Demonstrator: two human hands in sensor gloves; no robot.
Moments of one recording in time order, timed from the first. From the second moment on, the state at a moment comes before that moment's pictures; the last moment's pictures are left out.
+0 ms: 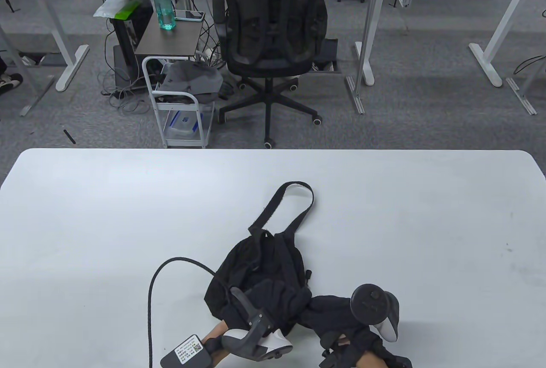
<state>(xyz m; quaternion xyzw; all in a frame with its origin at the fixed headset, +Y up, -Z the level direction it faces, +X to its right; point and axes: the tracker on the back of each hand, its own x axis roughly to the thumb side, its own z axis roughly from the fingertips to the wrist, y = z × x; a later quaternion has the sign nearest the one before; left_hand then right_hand) -0.051 -0.753 -0.272 0.30 -0.43 -0.09 0.84 0.134 -0.750 -0.288 0.21 0.02 0.86 0.47</state>
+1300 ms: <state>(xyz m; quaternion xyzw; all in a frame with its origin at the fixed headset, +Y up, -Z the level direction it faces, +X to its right) -0.057 -0.764 -0.291 0.27 -0.42 -0.12 0.86 0.140 -0.757 -0.295 0.20 0.12 0.85 0.47</state>
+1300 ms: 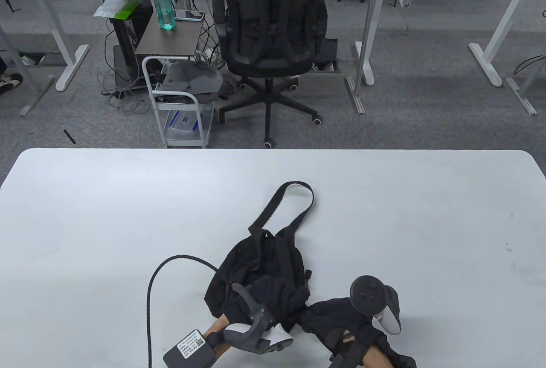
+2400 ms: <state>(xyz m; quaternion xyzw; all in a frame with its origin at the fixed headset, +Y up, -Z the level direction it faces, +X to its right) -0.062 -0.750 -0.285 0.27 -0.42 -0.09 0.86 0.142 -0.759 -0.294 0.18 0.12 0.85 0.48</state>
